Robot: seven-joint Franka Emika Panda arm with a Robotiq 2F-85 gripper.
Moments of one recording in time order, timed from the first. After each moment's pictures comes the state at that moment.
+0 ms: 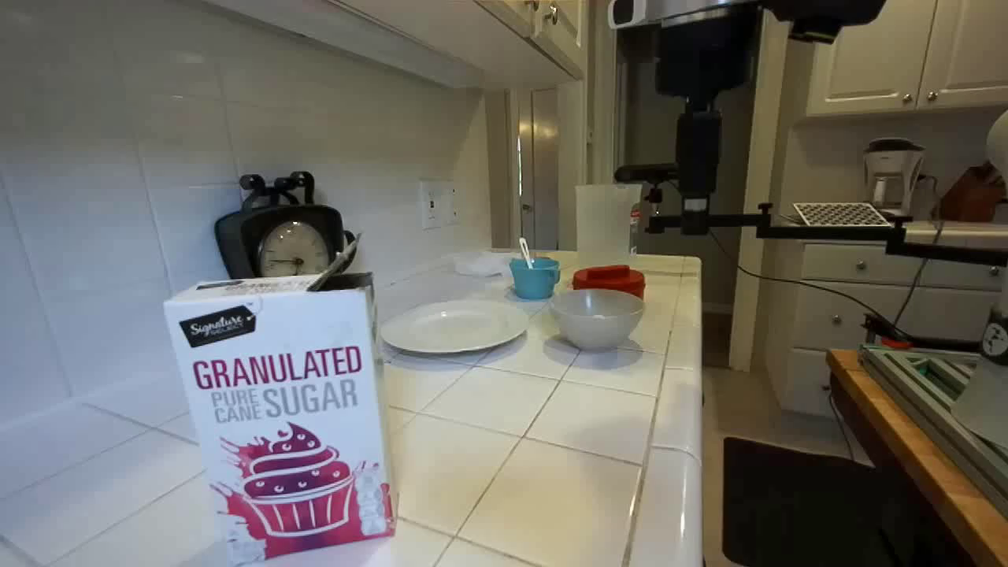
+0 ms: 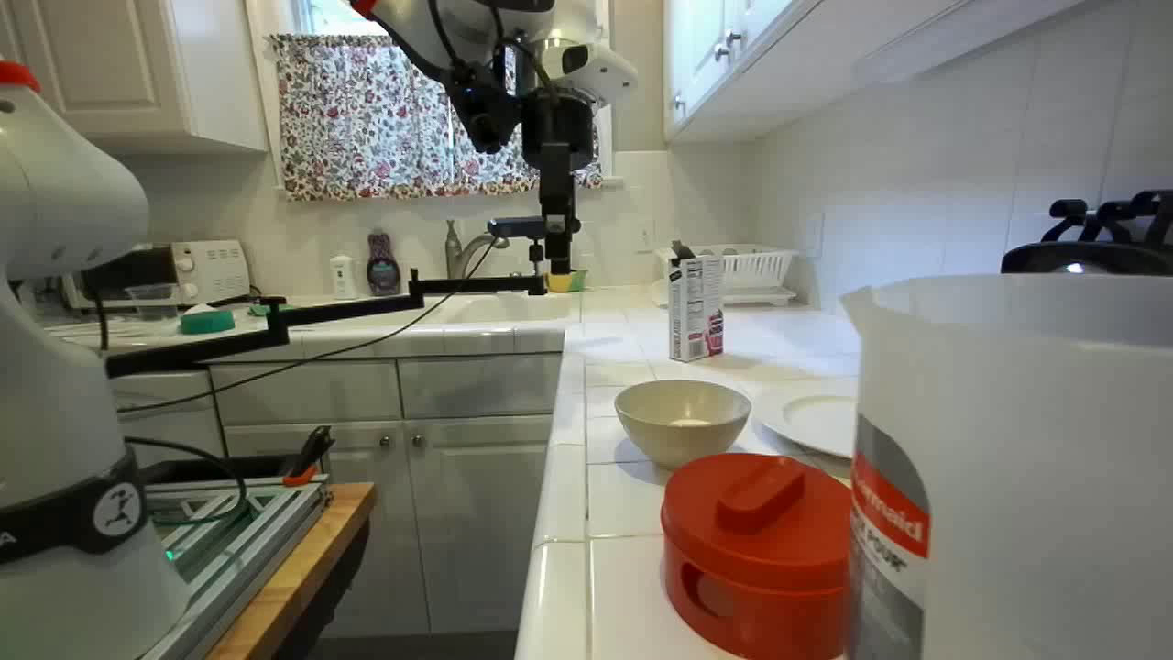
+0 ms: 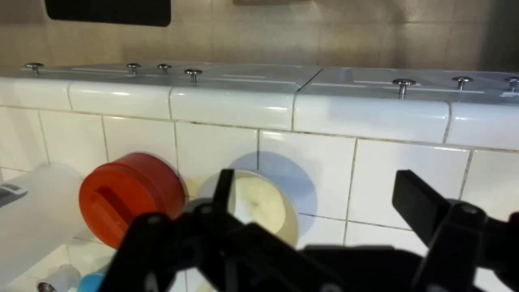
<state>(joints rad) 0.04 -0.29 0.42 -2.36 -0.13 1.96 0.54</state>
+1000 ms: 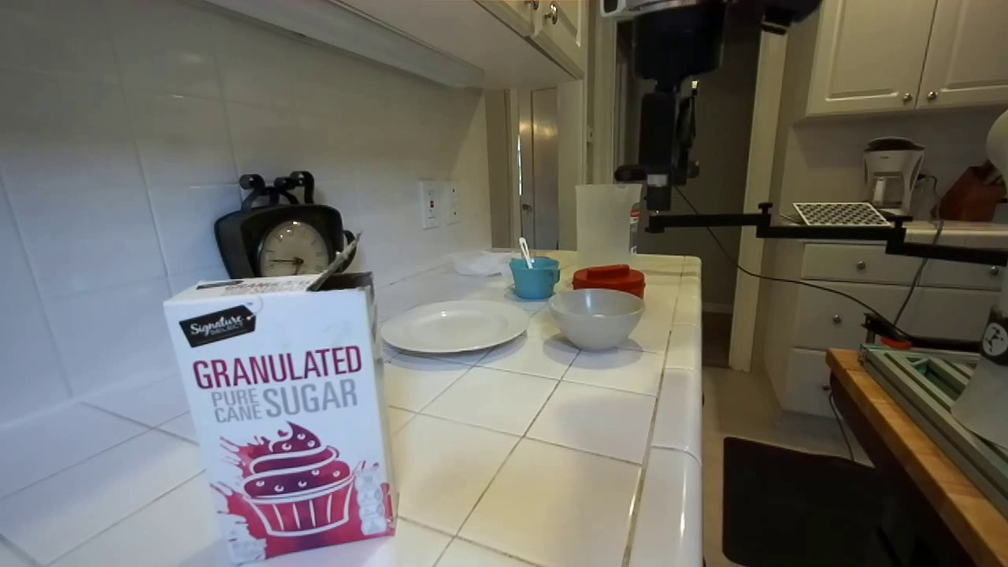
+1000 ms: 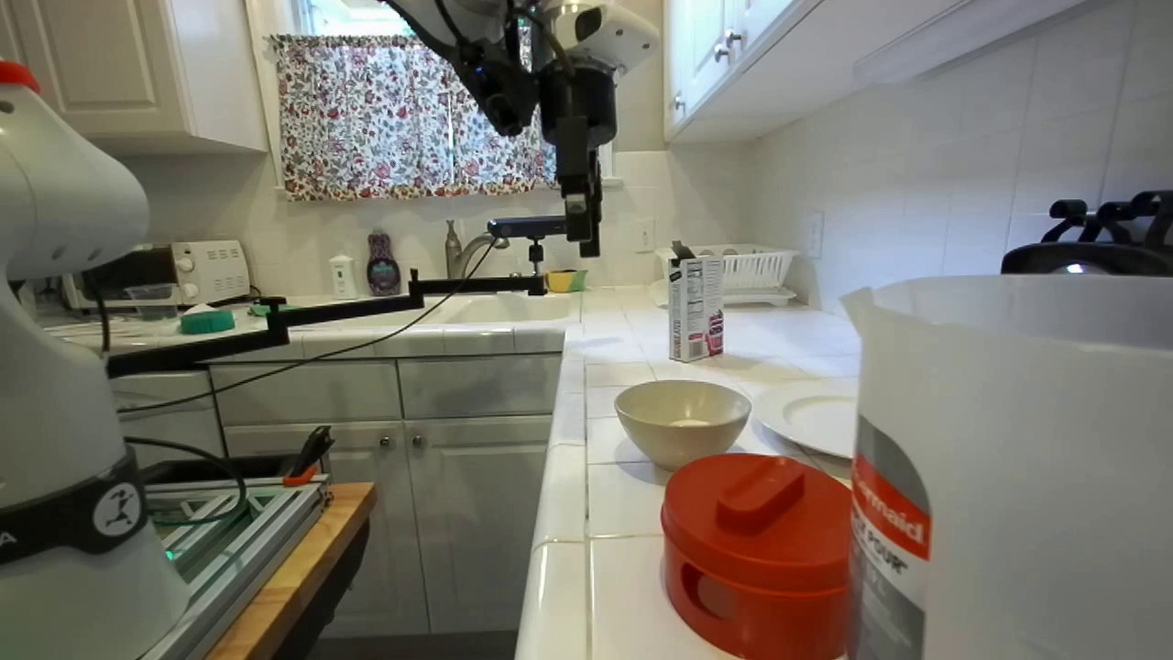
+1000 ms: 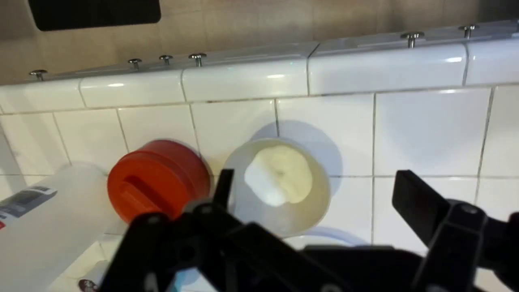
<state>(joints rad) 0.04 -0.30 0.34 -2.33 -0.15 1.98 0.59</state>
